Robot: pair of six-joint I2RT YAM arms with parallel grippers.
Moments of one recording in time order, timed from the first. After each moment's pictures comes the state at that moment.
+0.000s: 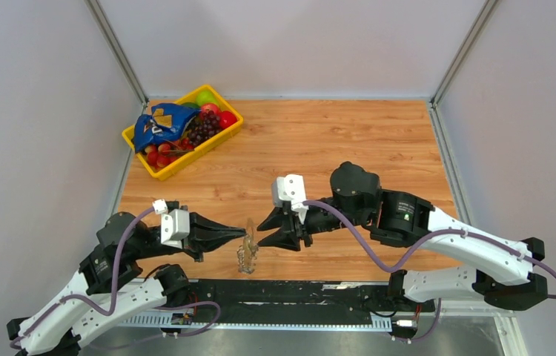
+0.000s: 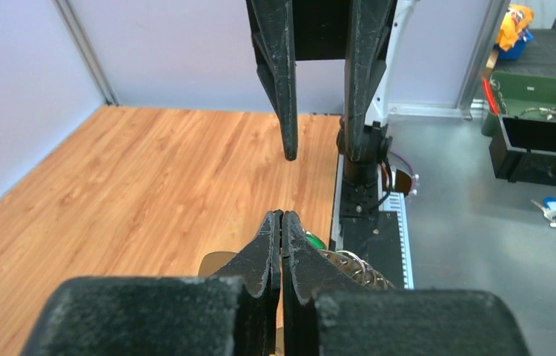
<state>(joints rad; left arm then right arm) -0.96 0.38 0.80 -0.32 0.46 0.02 1.26 1.15 1.39 -0.48 -0.42 -0.10</state>
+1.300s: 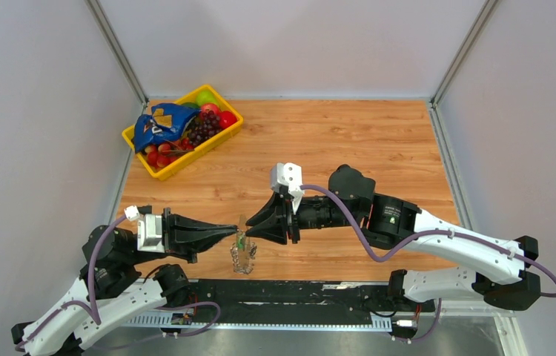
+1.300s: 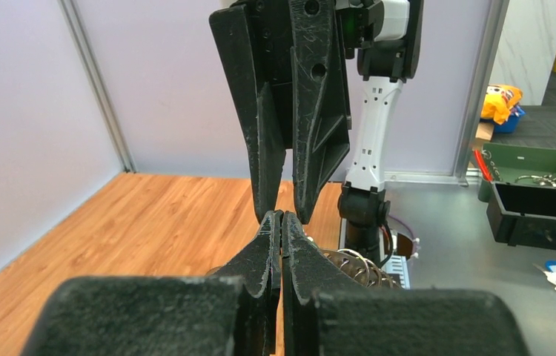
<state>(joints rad) -0.96 0.27 0.72 -0.08 0.43 -0.07 1.26 1.14 1.27 -0.22 -0.35 0.09</state>
